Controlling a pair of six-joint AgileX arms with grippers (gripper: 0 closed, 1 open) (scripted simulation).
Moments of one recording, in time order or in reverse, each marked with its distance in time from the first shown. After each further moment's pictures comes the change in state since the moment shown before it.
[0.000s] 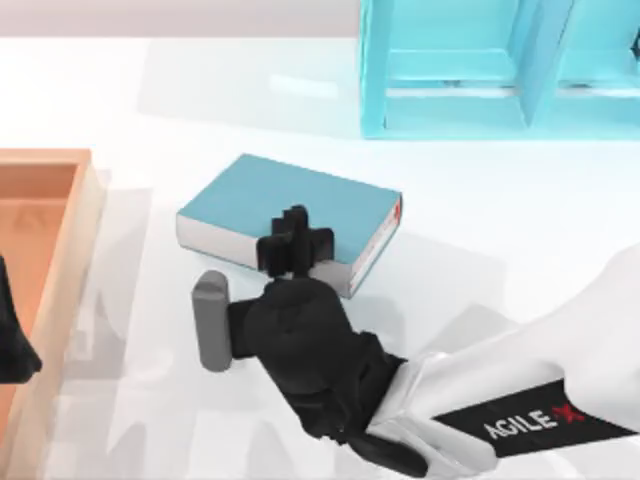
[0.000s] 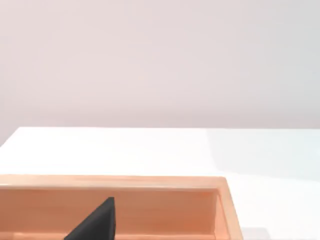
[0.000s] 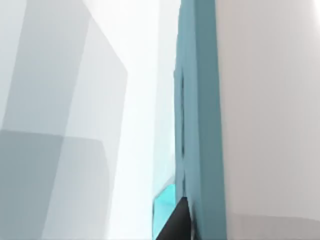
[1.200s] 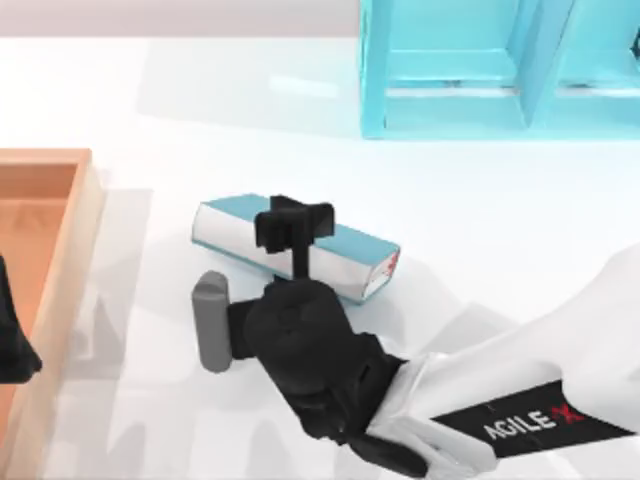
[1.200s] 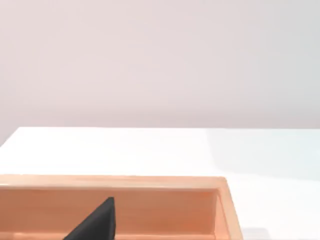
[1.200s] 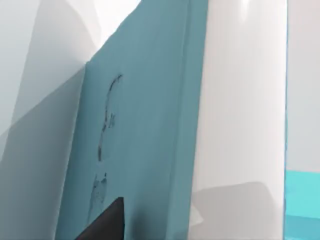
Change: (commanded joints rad) left arm 0.000 0.000 0.000 0.000 0.000 0.000; right arm 0.000 0.001 0.000 0.002 0.000 0.000
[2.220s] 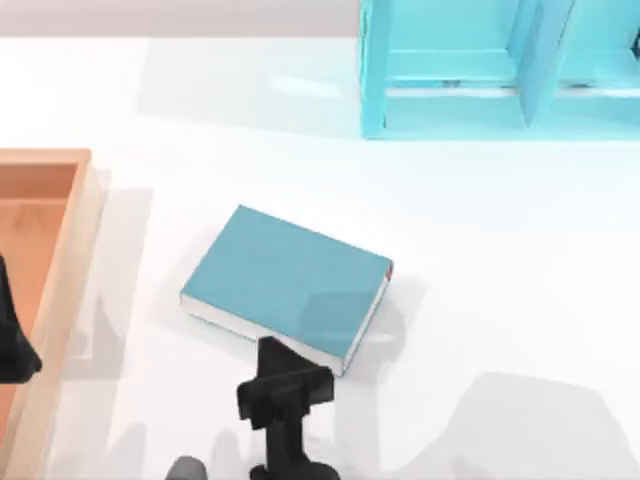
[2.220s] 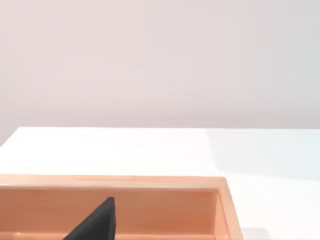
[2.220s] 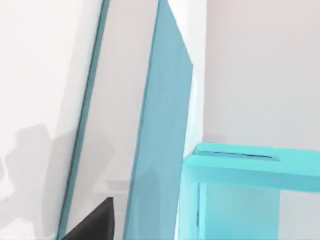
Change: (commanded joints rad) left arm 0.000 0.000 0.000 0.000 0.000 0.000; right arm 0.394 -0.165 -0.129 -0.333 0.338 0.334
